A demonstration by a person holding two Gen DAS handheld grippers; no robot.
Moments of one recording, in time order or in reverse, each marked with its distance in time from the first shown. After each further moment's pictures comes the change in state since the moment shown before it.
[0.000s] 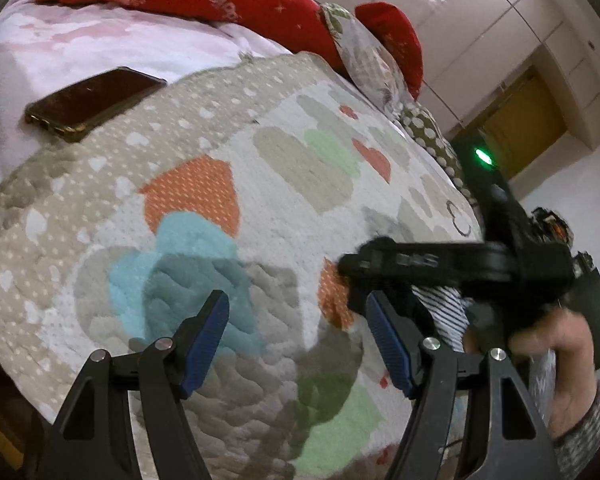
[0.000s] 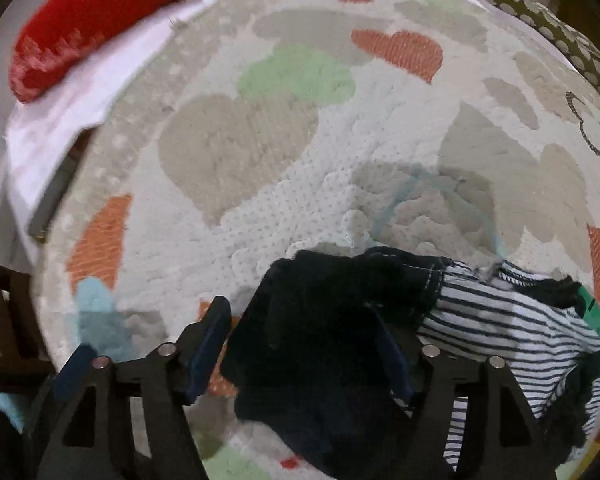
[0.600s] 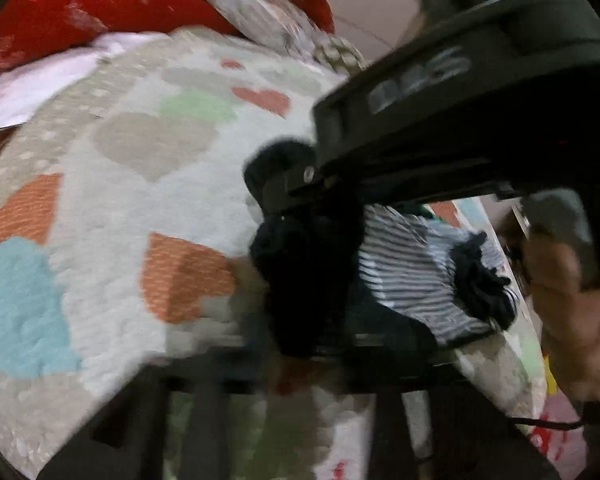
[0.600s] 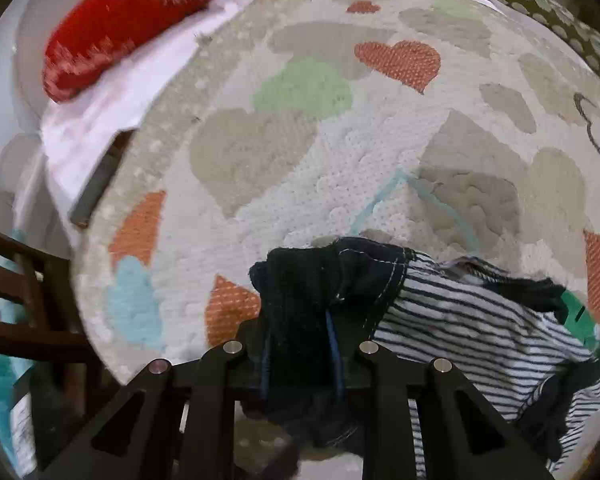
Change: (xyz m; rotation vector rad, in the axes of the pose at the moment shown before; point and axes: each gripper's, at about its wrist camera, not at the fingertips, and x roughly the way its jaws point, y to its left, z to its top) left arm 0.061 -0.107 -0.029 0.335 0.124 -0.055; right arm -0.046 -0.037 -0.014 -0.013 -0.031 0.194
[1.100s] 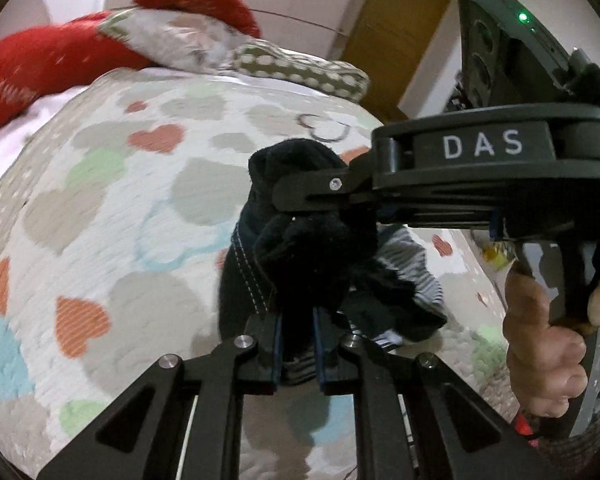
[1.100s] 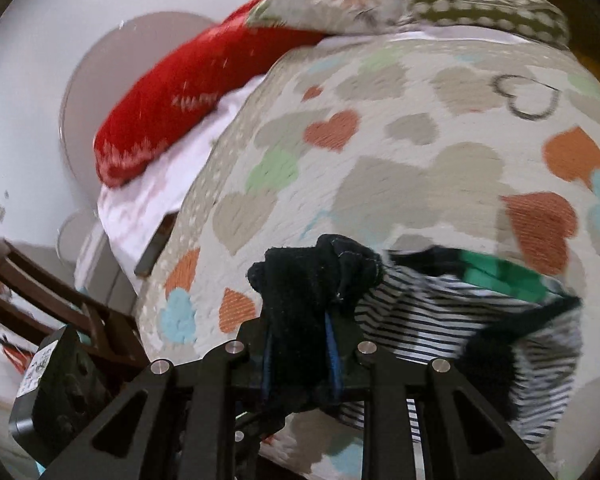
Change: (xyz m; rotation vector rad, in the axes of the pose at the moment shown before) left arm -0.005 -0.127 0.015 0.207 0.011 -0.025; right arm -0.108 -0.098 -0.061 0.151 -0.289 0.201
